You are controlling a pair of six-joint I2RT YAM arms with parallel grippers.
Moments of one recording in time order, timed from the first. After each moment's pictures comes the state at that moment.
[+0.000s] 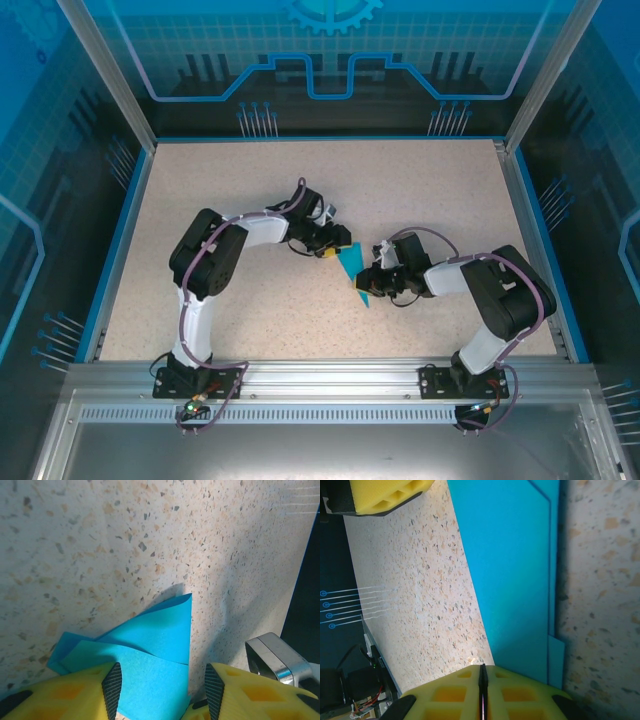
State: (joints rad) left arm -0.48 2.09 1.29 -0.19 0.65 -0.76; right arm 0.41 1.66 0.52 0.19 -0.69 0.73
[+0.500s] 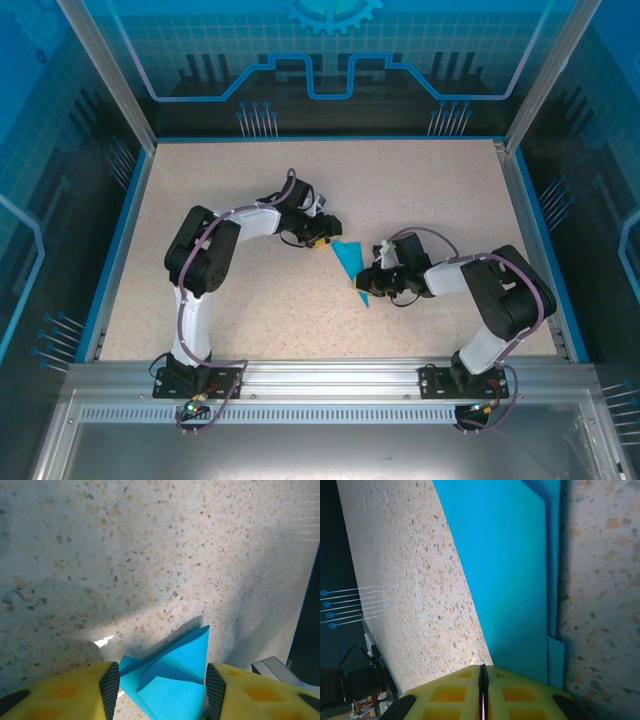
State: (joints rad) left arm -0.42 2.08 1.33 -0.24 0.61 -0.72; right arm 0.41 1.66 0.52 0.19 -0.69 0.73
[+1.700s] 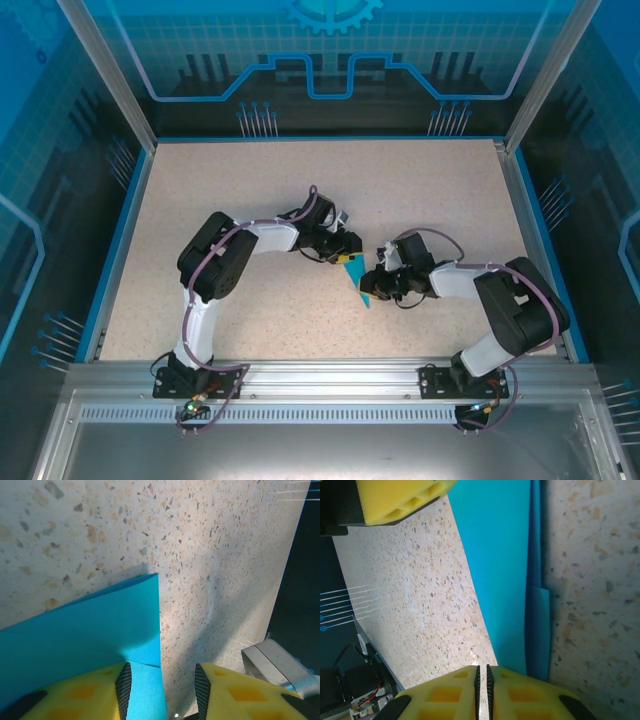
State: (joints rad) left arm -0.57 2.11 1.27 -0.07 0.66 -0.88; right arm 0.41 1.55 0.54 0.00 -0.66 0.73
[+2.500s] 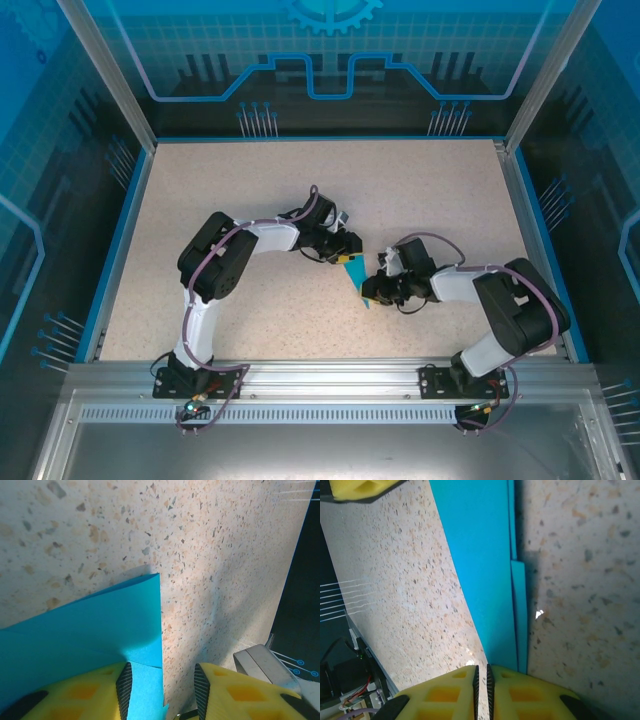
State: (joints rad) left arm -0.57 2.11 1.28 -0.10 0.65 -0.87; right arm 0.41 1.55 0.48 0.03 -0.66 0.70
